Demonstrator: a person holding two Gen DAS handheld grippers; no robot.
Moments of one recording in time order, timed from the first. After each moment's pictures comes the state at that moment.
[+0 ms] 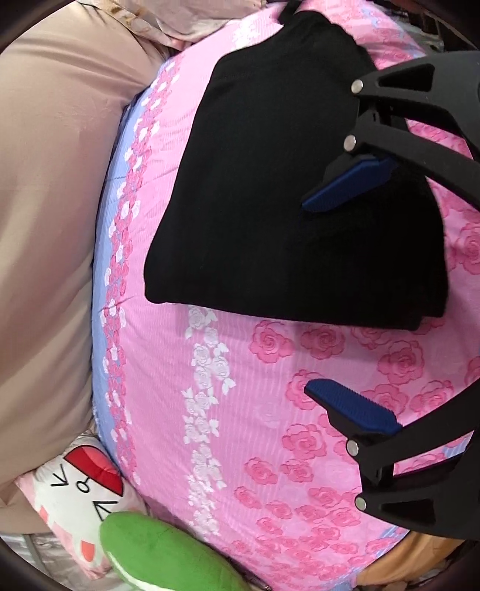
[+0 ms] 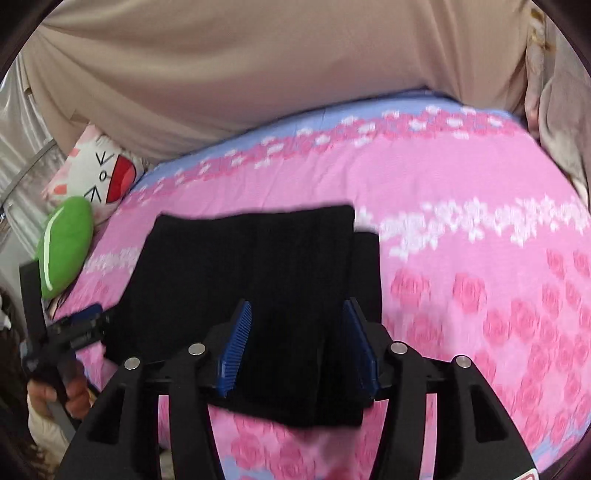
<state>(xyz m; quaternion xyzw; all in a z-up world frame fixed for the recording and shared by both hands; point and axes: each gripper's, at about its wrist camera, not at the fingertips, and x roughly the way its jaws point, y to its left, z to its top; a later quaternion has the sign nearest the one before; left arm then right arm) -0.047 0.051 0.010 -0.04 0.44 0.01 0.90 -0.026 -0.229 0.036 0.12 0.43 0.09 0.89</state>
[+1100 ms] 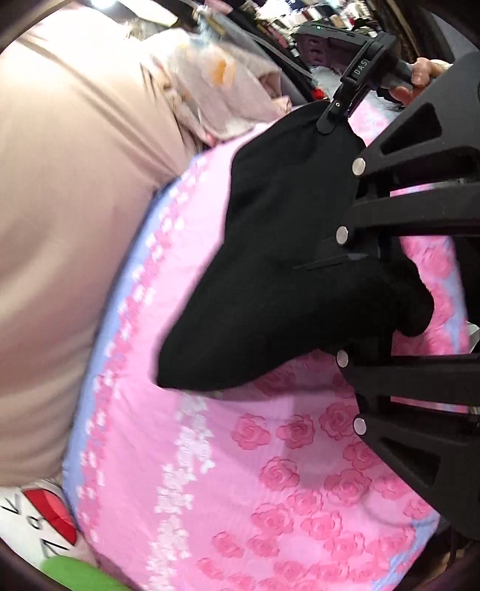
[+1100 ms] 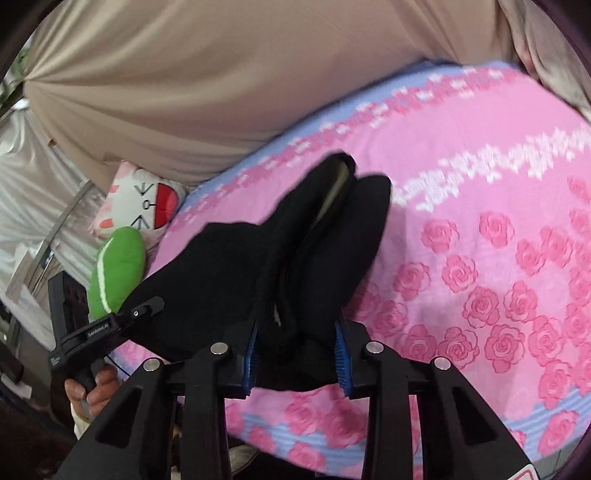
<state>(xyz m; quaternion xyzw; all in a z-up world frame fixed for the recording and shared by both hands) -0.074 0.055 0.050 -0.18 0.41 -0.17 0.88 -0.069 -0.239 0.050 0.23 0.39 0.16 0.88</state>
